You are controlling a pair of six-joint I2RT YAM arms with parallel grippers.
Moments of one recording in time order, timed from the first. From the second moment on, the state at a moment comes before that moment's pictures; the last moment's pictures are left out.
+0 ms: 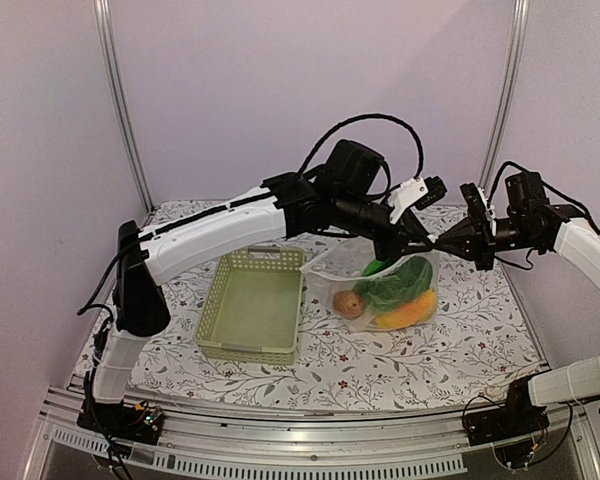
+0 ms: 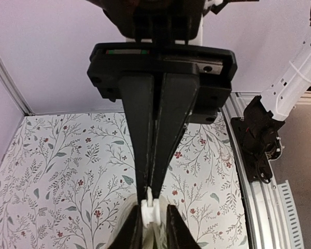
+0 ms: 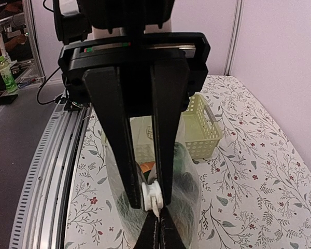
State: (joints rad) left arm -1.07 2.27 2.31 -0.50 0.44 0.26; right arm 0.11 1.21 1.06 -0.70 -1.20 -0.87
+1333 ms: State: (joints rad) left arm -1.06 2.24 2.26 -0.48 0.34 0.13; right arm -0.02 1.15 1.02 -0.60 -1.21 -0.79
